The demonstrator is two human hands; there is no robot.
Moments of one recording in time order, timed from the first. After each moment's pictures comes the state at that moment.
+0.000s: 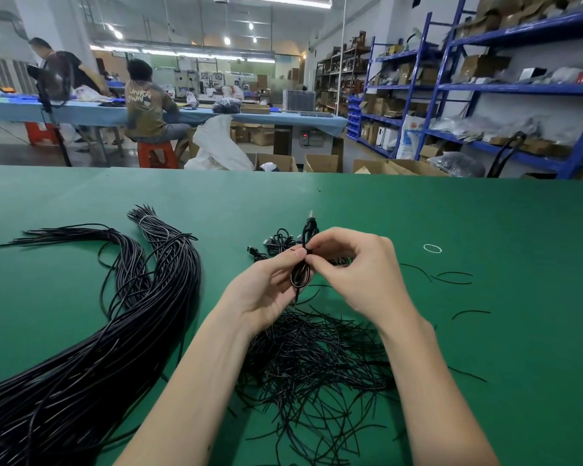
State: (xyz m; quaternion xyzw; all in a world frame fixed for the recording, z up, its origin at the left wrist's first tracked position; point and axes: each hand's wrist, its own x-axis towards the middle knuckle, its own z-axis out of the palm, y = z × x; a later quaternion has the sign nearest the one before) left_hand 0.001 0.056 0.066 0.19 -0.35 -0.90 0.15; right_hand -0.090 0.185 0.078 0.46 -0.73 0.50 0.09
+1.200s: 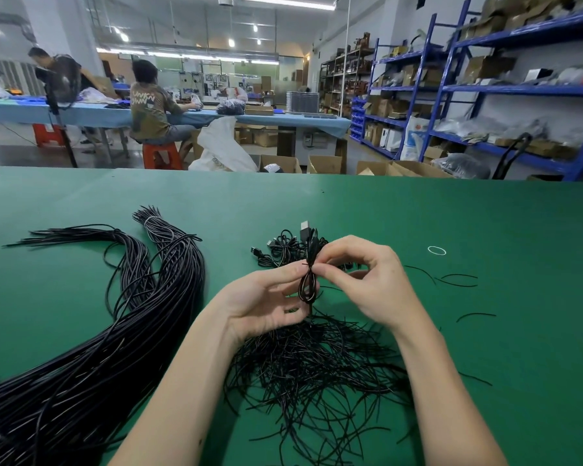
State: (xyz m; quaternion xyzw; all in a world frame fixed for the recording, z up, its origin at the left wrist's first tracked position) left_hand 0.017 0.041 0.058 0.12 -0.42 -0.90 -0.02; right_hand -0.095 0.195 0.071 0.49 -0.68 0.55 0.01
